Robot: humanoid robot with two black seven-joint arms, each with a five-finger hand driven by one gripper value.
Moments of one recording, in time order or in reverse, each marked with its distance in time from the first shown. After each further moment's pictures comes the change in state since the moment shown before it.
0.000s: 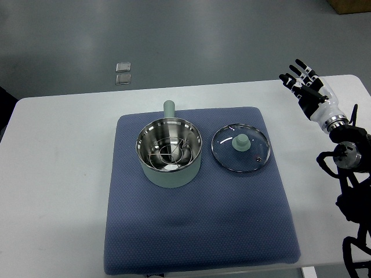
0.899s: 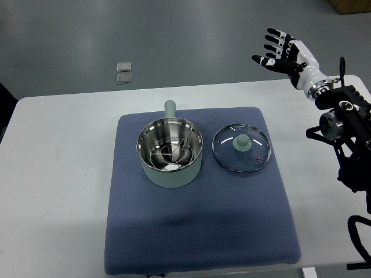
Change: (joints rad) left arm 0.000 0.000 0.000 0.000 0.000 0.000 0.000; right arm 0.164 -0.085 -0.265 -0.007 -0.160 -0.105 0.035
